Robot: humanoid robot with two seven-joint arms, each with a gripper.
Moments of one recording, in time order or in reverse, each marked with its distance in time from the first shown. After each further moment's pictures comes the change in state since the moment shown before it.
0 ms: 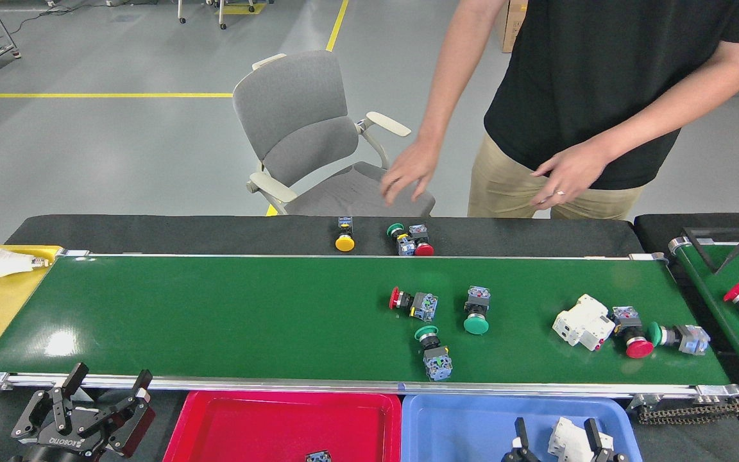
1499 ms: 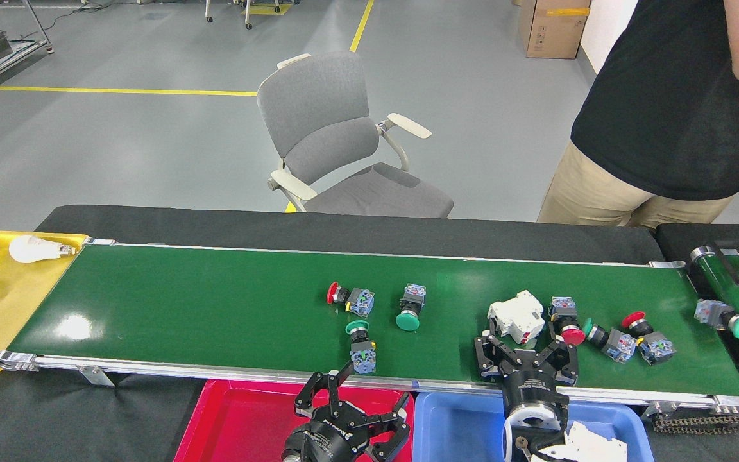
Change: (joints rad) left arm -0.186 -0.208 -0.774 0.102 -0.276 0.353 -0.142; right arm -0.527 0.093 0.108 0.560 0.006 0.123 0.176
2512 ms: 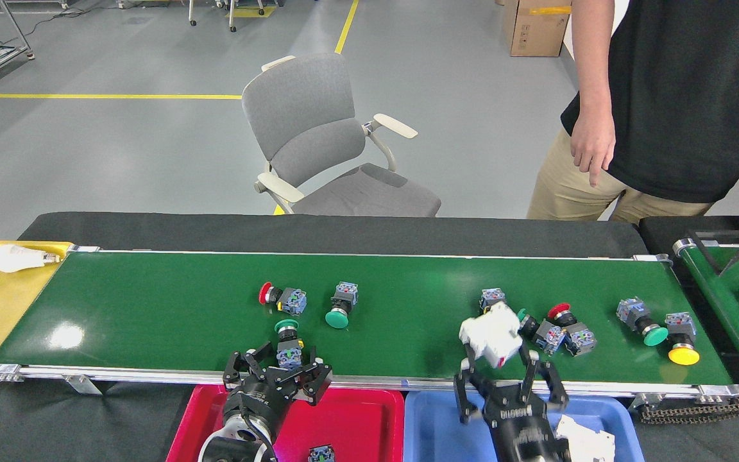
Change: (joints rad) left arm -0.080 0.010 0.245 0.177 0.064 0.084 0.011; right arm 0.469 -0.161 0.128 -0.597 0.007 -0.036 -0.015
